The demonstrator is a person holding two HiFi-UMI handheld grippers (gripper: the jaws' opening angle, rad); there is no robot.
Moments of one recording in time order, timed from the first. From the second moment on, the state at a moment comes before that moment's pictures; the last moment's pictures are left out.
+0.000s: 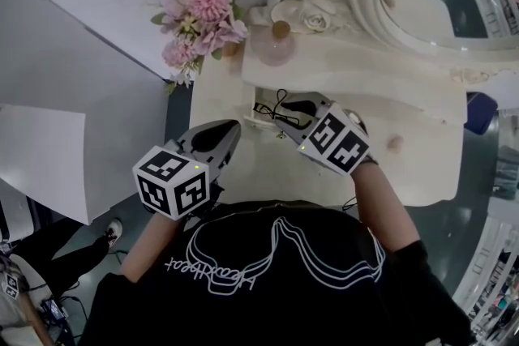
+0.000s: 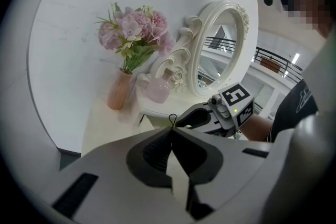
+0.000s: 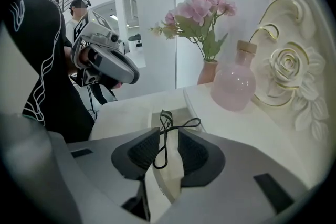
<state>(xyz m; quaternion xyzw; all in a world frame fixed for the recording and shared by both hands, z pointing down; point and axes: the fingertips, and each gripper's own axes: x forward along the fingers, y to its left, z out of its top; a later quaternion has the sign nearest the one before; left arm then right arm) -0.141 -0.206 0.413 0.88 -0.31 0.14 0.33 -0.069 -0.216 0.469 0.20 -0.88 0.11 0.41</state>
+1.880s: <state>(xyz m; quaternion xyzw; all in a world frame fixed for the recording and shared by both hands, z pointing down) -0.071 -0.136 0.387 0.89 -0.29 0.16 0.31 0.002 -0.132 0.414 0.28 -0.91 0.21 0.20</state>
